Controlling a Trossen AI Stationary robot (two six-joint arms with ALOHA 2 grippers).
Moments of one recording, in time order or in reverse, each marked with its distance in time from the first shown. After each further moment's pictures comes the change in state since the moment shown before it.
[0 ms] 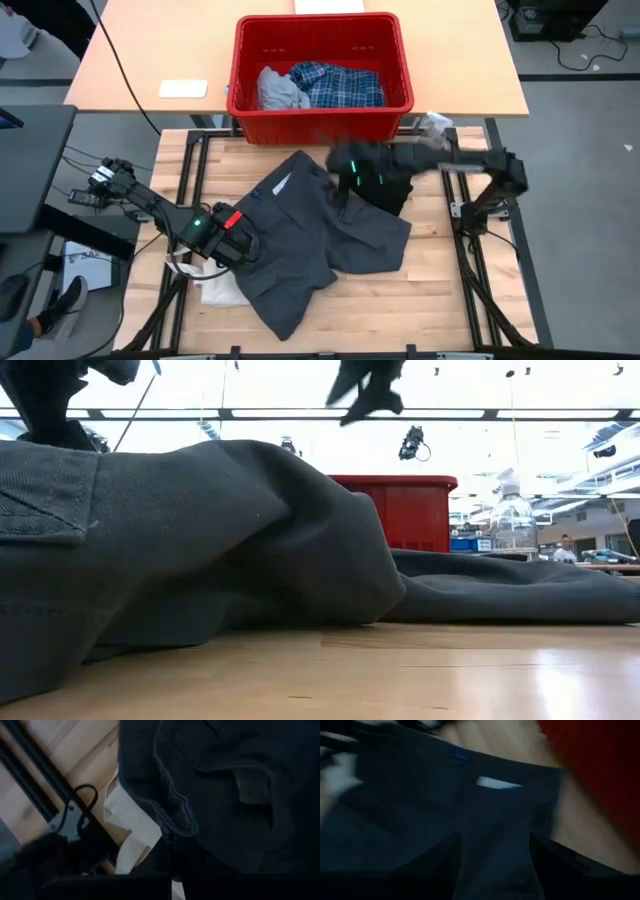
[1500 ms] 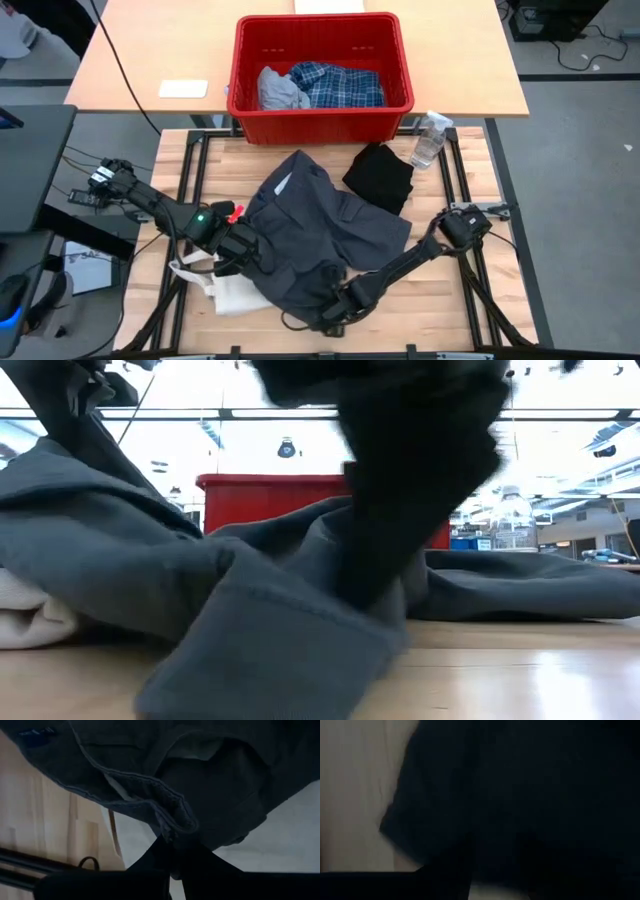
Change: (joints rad) left arm 0.051 0.001 0.000 0.157 0.038 0.800; right arm 0.605 0.599 0.103 0.084 0.081 0.259
